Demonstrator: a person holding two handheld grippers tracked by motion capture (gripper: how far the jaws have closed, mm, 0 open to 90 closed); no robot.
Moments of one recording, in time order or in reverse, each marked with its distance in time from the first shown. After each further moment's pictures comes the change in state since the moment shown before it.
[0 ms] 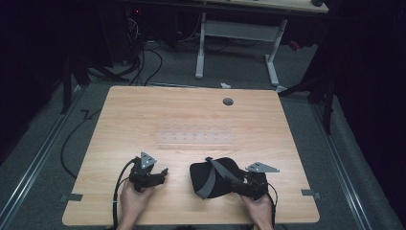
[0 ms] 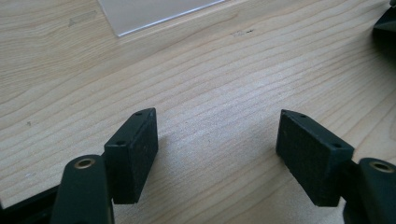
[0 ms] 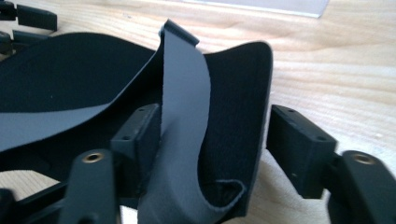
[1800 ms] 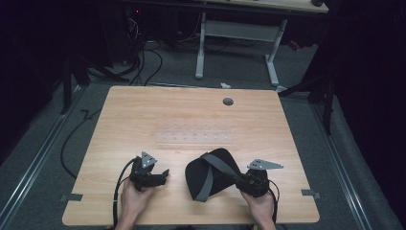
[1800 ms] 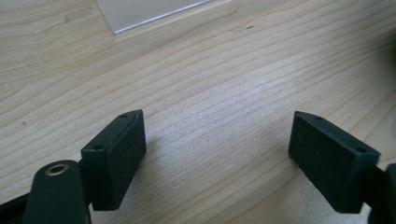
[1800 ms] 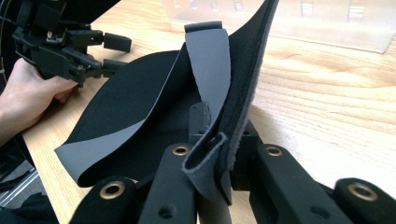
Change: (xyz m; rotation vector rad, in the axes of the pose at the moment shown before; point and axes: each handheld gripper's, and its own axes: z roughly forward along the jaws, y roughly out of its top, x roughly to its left) left arm -0.001 -0.001 0.002 0.018 0.000 0.005; right arm 0.008 0.020 -0.017 -0.040 0.195 -0.012
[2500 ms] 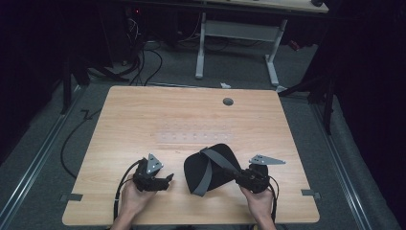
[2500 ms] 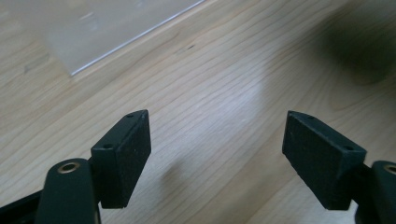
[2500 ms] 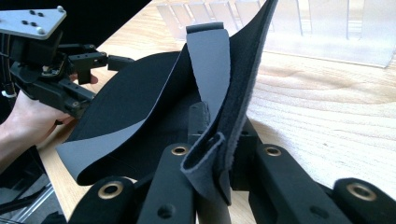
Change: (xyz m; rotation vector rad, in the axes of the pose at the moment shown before) left arm -0.024 0.002 -0.018 0.029 -0.158 0.124; right arm -0.001 0.013 -0.001 -0.036 0.030 0.055
